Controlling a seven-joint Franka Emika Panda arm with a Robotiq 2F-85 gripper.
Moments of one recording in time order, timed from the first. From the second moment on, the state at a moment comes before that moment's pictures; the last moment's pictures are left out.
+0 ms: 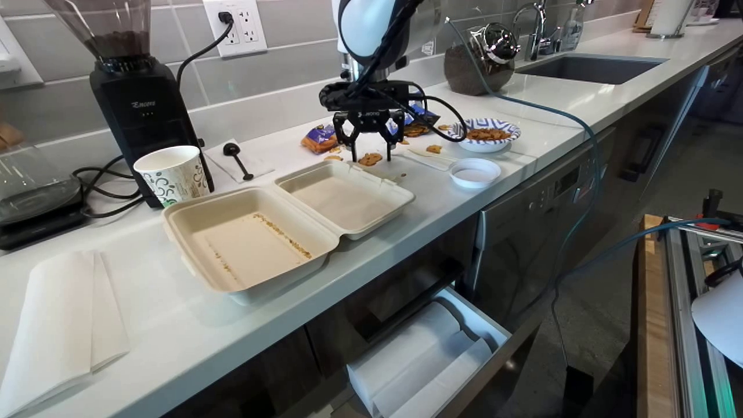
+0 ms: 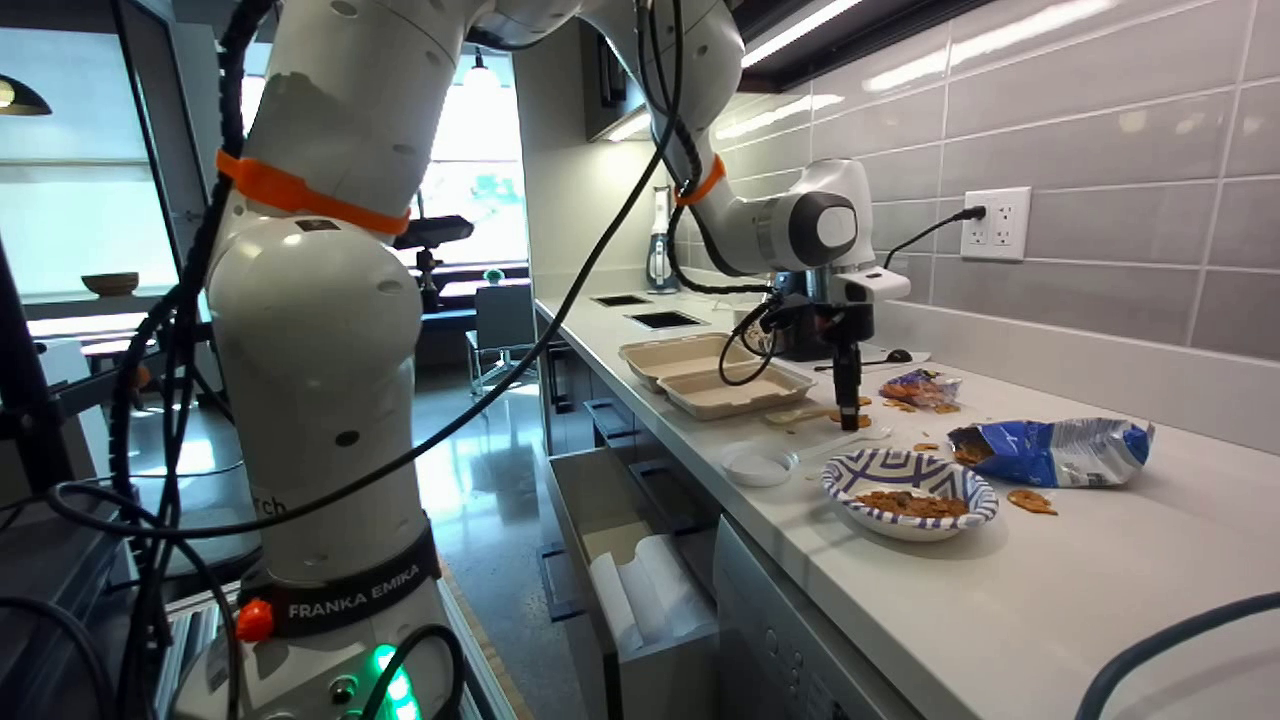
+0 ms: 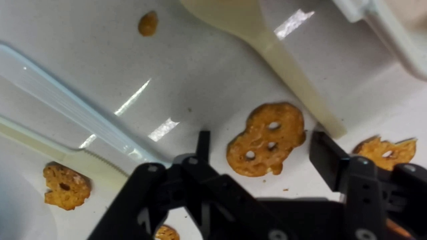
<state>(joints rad) 0.09 0.37 -0.13 -2.04 -0.09 2.50 1.02</state>
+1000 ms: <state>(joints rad) 0.09 0.37 -0.13 -2.02 -0.09 2.48 1.02</state>
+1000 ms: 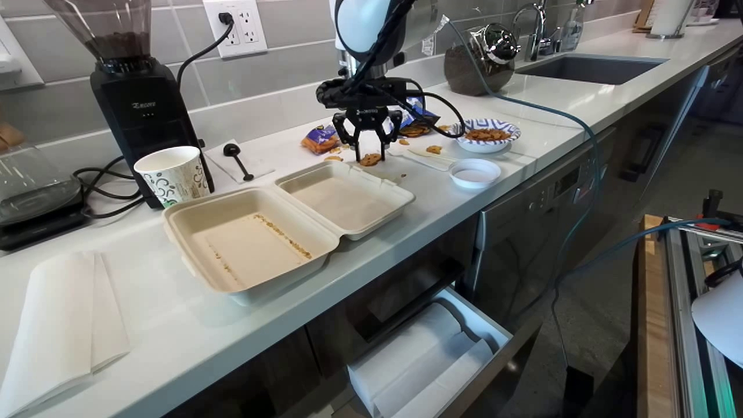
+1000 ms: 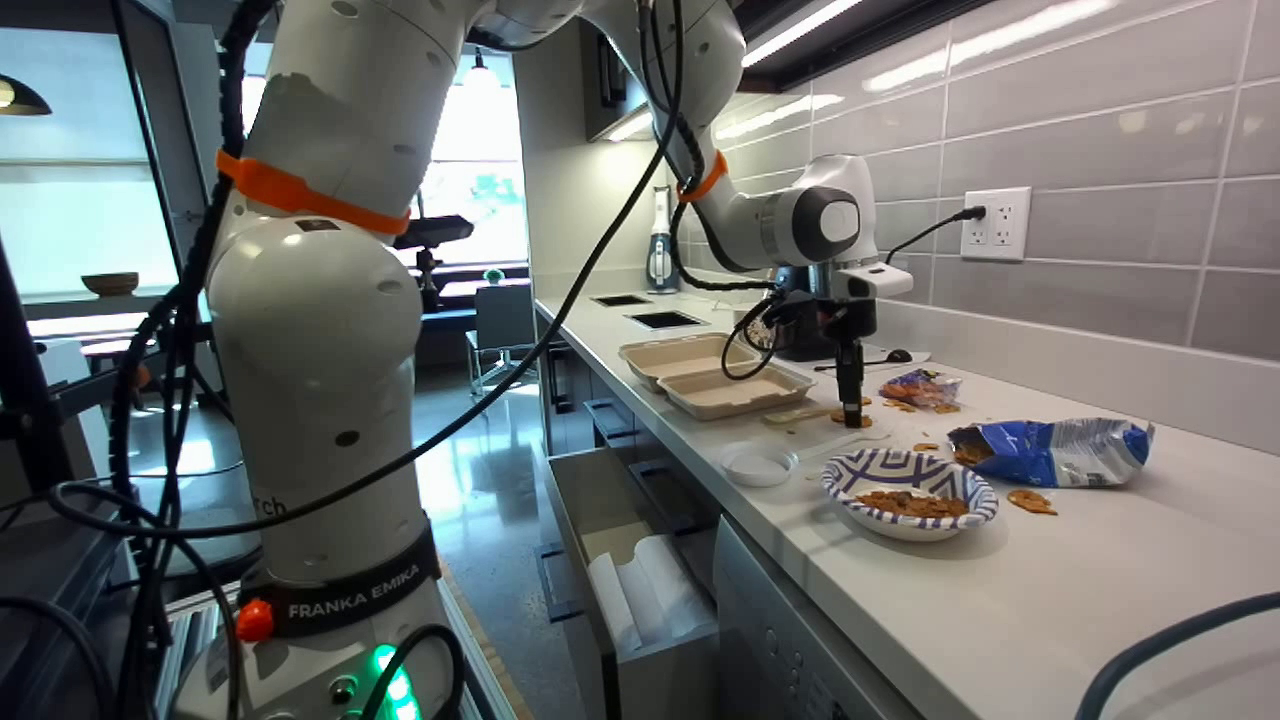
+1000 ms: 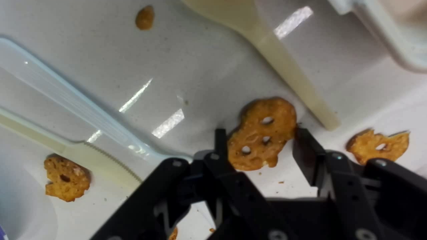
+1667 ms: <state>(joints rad) 0.09 0.37 -0.13 -2.01 -0.09 2.47 1.03</state>
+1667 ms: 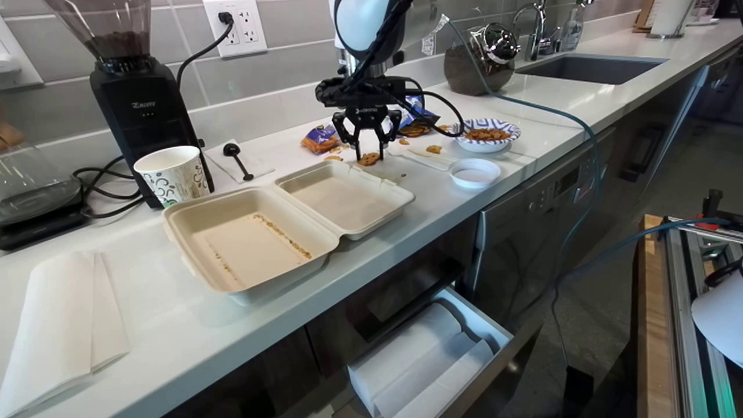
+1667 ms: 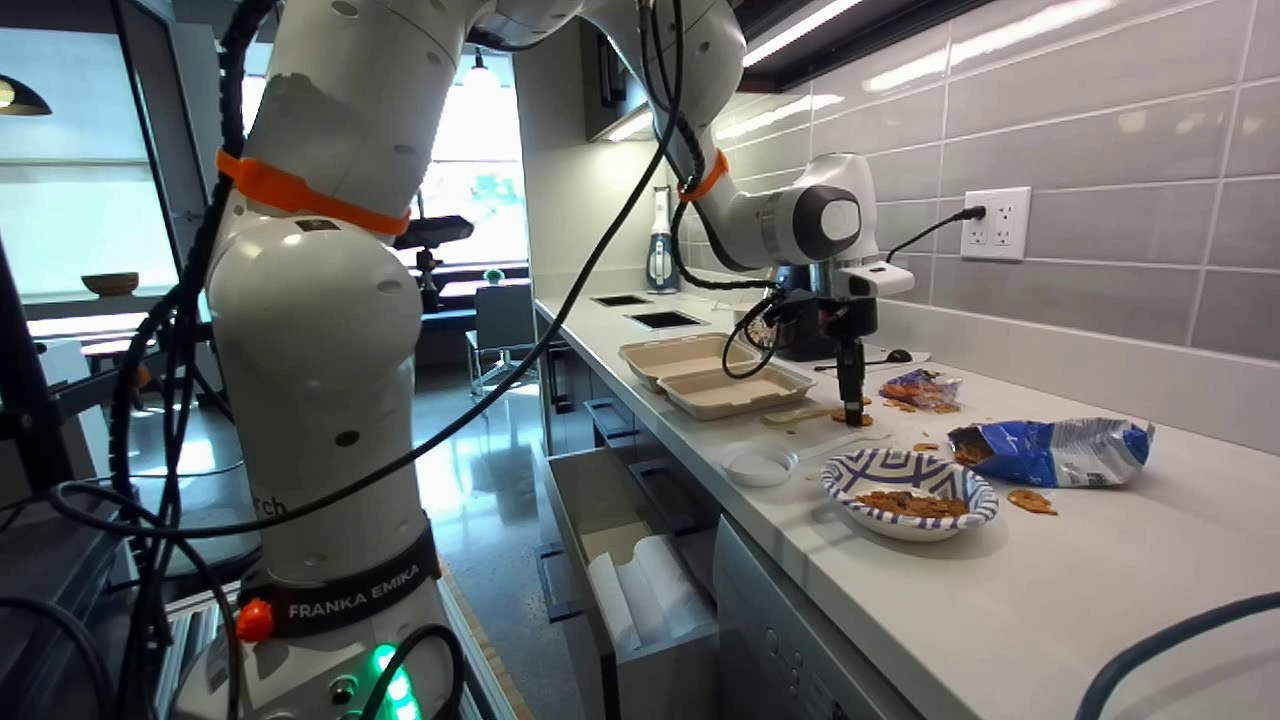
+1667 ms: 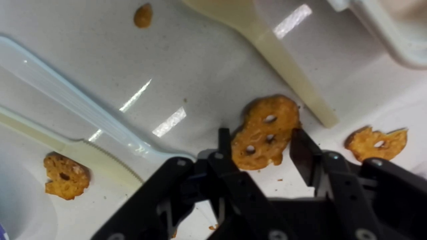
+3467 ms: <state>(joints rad) 0.09 0.36 -0.13 -2.02 -0.09 2.47 1.05</state>
